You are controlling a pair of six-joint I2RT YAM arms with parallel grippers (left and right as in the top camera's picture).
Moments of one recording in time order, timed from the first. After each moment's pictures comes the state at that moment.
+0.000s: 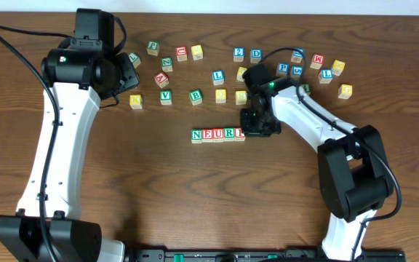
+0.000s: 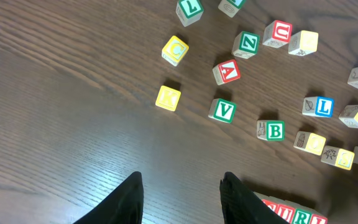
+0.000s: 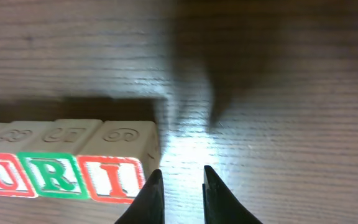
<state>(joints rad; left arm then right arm) -0.07 1.63 1.67 -1.14 -0.06 -0.45 0.42 2.00 1.41 -0.91 -0.12 0.43</state>
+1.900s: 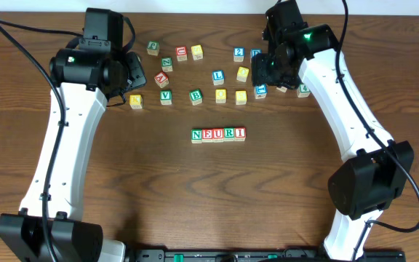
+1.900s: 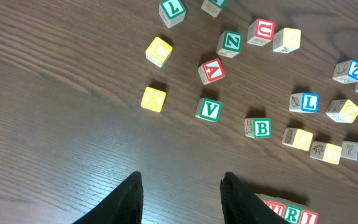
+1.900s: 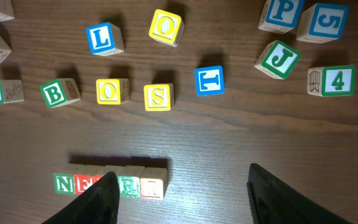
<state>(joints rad) -0.12 1.63 1.67 -1.12 -0.06 -0.46 0.33 1.99 1.93 -1.16 -0.06 0.30</state>
